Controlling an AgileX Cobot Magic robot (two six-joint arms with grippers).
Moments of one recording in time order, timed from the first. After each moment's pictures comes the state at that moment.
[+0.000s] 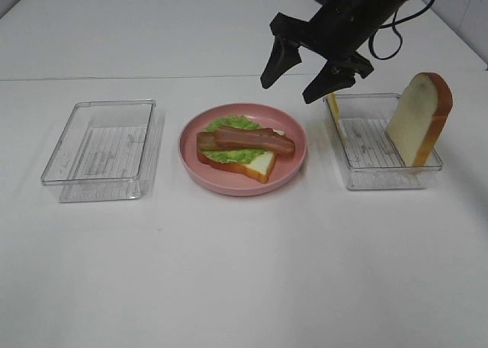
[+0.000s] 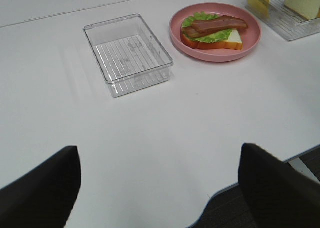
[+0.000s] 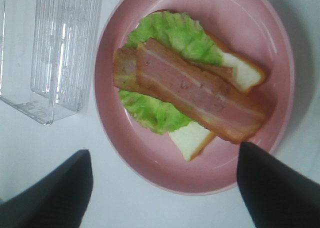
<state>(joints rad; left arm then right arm) -0.26 -0.01 -0.50 -0.10 1.05 0.06 0.24 2.16 -1.79 0.56 1.04 -0.18</state>
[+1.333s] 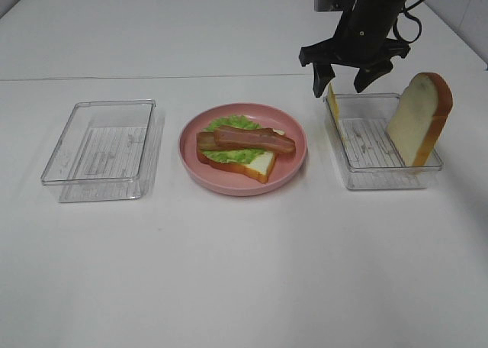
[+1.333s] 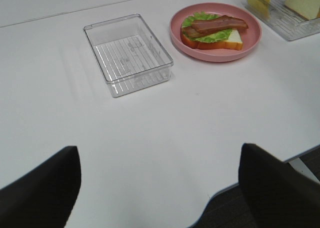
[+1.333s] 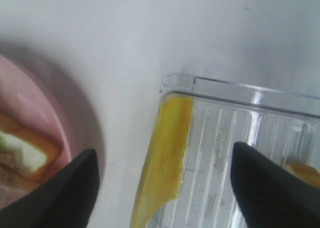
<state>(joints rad) -0.26 -0.01 -0.50 -0.10 1.05 0.06 0.24 2.34 -2.02 -0.01 0.99 0.04</state>
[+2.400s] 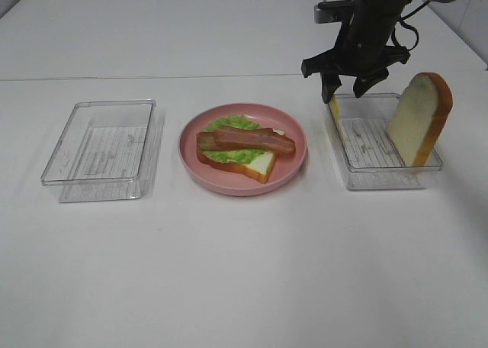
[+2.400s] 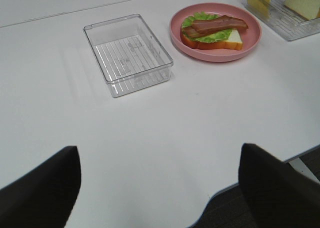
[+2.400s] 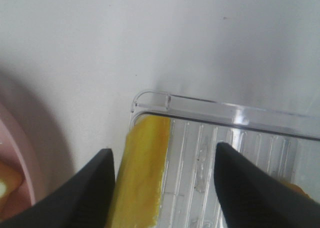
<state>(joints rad) -0.26 -0.01 -0.50 -0.10 1.05 0.06 0.24 2.37 -2.02 -0.08 0.93 0.07</state>
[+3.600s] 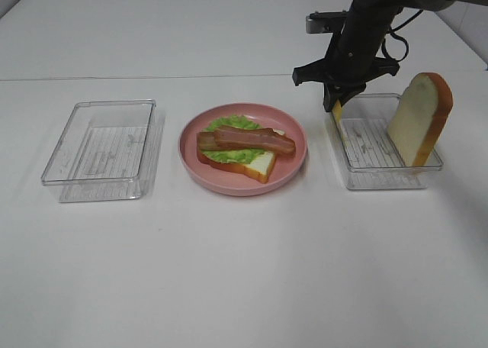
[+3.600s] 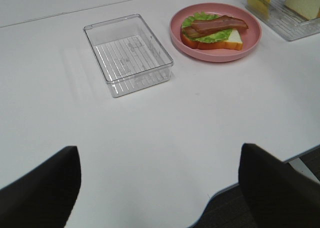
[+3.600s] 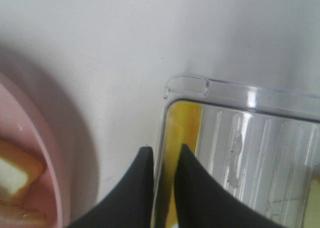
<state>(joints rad) -0.26 -0.01 -0.50 -0.10 1.05 0.06 0.24 2.40 -2.03 -0.03 0.96 0.08</state>
